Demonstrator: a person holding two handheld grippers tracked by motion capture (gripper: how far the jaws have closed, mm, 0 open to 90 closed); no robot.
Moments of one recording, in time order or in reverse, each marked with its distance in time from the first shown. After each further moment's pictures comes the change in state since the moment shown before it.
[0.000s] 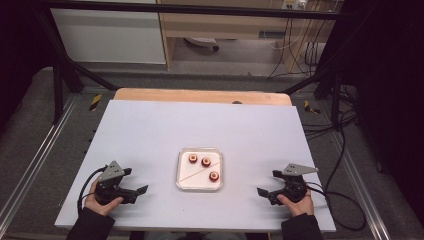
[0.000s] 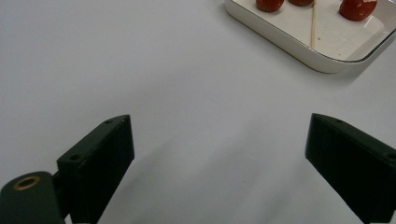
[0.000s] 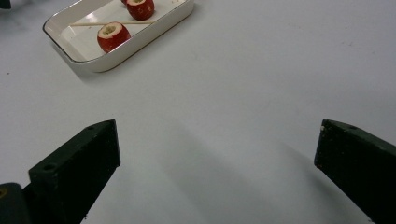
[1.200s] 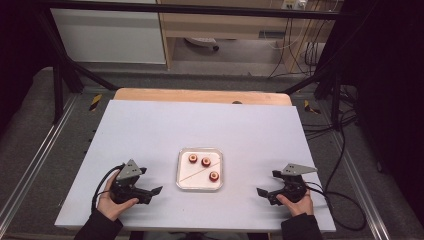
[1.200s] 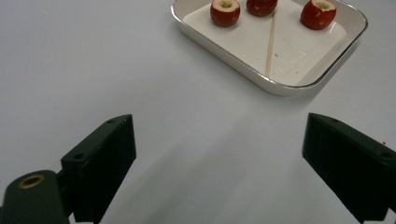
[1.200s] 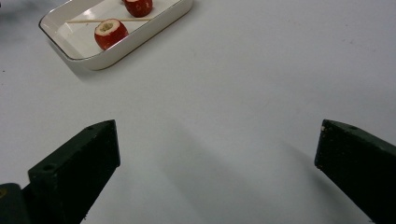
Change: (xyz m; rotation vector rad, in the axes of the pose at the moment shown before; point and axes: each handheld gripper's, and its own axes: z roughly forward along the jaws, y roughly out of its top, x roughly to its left) left arm -0.036 0.031 0.019 0.040 -0.044 0.069; right arm 0.001 0.000 0.001 0.011 -0.005 0.003
